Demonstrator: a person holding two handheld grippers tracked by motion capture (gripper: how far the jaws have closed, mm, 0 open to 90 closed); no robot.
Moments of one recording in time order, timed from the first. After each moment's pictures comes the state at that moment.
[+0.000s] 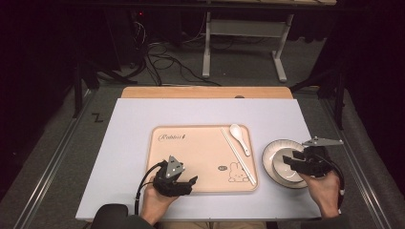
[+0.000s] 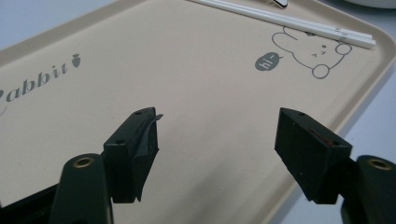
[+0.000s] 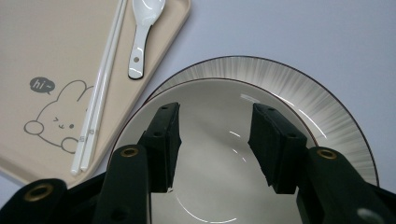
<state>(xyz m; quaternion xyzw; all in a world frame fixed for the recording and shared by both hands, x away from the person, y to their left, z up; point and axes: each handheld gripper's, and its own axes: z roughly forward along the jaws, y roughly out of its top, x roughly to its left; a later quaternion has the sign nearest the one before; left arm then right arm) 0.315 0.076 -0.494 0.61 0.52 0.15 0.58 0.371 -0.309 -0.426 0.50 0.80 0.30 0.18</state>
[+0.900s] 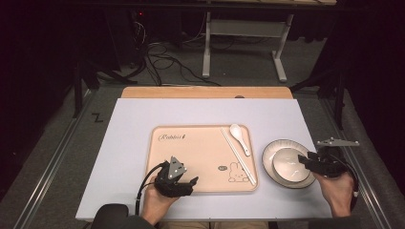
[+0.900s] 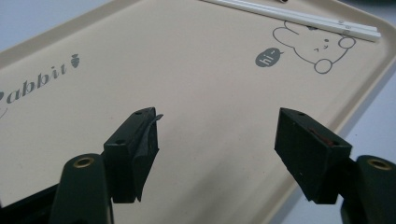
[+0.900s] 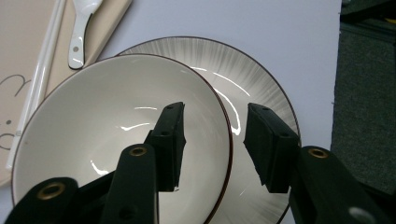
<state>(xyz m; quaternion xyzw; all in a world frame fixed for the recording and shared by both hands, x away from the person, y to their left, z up) 0.314 0.072 -0.496 0.62 0.52 0.16 0.57 0.373 -0.347 -0.430 0.53 0.77 0.28 0.20</state>
